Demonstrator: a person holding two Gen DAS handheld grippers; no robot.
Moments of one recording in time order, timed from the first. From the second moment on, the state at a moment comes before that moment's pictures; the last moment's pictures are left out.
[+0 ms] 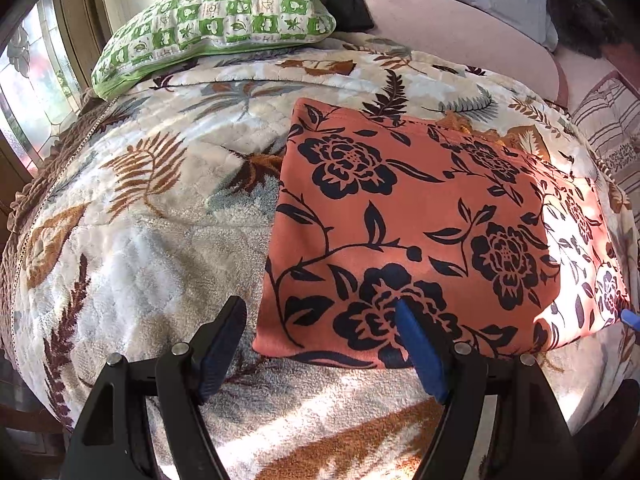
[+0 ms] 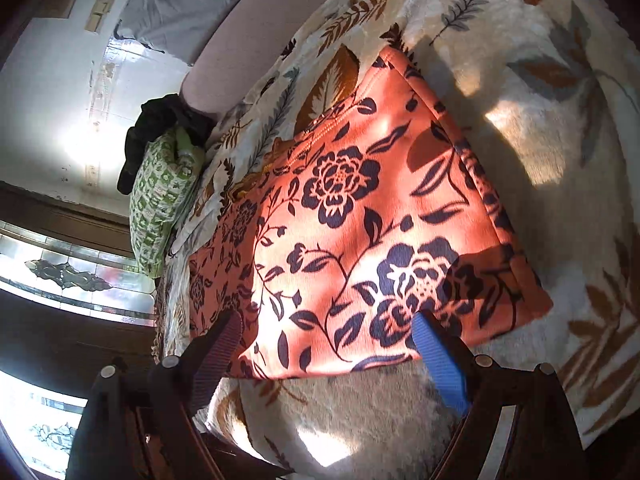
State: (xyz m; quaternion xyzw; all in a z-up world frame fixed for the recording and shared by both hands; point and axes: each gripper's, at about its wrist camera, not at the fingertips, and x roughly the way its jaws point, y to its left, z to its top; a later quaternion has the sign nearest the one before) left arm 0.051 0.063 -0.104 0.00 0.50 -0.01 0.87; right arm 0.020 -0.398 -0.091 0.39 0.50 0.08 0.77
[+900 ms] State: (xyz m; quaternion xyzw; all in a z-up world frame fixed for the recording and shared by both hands) left arm 0.024 0.038 -0.088 0.00 0.49 -0.03 0.87; right arm -0.044 -0.434 -0.141 0.60 0.43 0.08 0.67
